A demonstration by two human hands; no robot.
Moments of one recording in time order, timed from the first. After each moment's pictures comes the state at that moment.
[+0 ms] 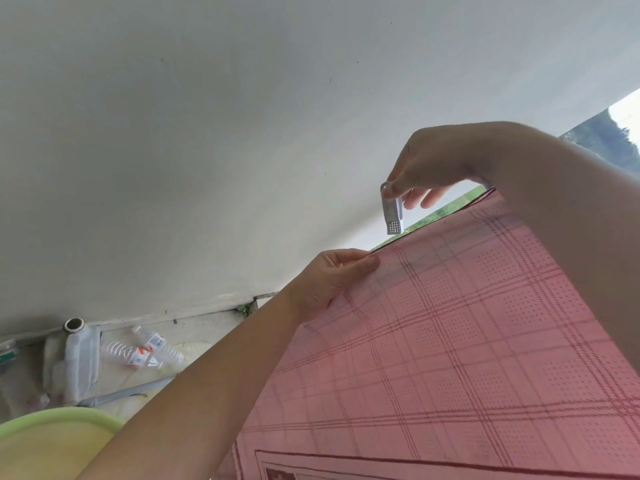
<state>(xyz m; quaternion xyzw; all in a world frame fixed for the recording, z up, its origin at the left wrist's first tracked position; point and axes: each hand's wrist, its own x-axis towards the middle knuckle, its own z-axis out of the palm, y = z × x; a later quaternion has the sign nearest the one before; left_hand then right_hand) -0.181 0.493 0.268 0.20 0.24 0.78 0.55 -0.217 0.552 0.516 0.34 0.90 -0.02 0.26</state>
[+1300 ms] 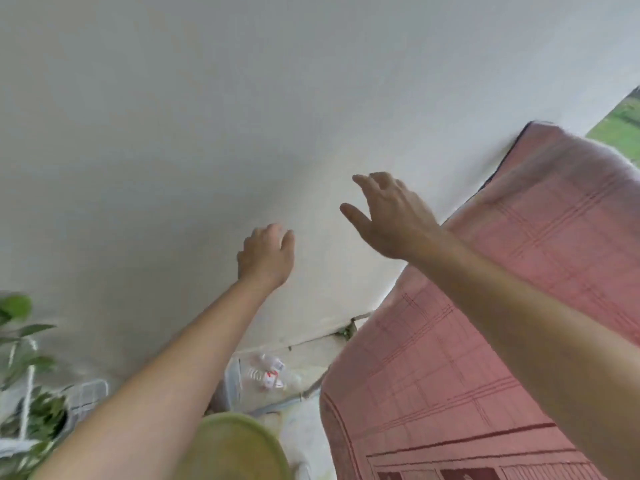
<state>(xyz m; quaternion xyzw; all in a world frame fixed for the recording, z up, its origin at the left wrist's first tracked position) -0.286 0.352 0.282 0.17 0.91 0.36 0.11 -0.183 0.500 0.427 0.17 0.98 0.03 -0.01</state>
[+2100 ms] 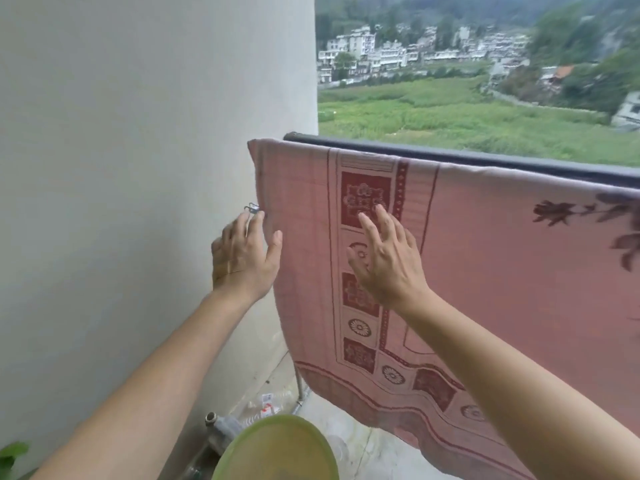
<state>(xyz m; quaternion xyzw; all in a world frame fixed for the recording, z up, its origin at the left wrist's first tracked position) -0.032 0.203 0.470 0.55 0.78 0.27 -0.13 0.193 0.273 0.453 0.50 0.83 0.04 -0.25</state>
